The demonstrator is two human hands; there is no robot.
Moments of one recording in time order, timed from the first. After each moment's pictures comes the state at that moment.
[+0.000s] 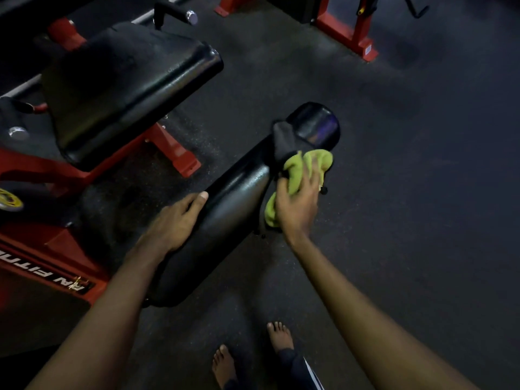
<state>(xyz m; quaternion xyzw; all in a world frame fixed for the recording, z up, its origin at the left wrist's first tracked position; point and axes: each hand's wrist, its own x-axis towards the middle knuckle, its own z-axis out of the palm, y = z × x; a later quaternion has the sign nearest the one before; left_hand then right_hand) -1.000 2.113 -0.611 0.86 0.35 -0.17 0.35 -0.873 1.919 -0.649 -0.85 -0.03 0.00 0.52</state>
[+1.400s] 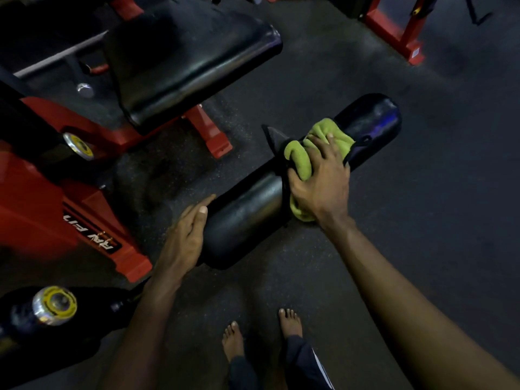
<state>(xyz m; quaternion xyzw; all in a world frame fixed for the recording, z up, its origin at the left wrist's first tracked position) -1.126 2.126 -0.642 0.81 0.34 0.07 0.47 -0.895 1.960 -0.615 -0.93 -0.26 0.00 0.25</state>
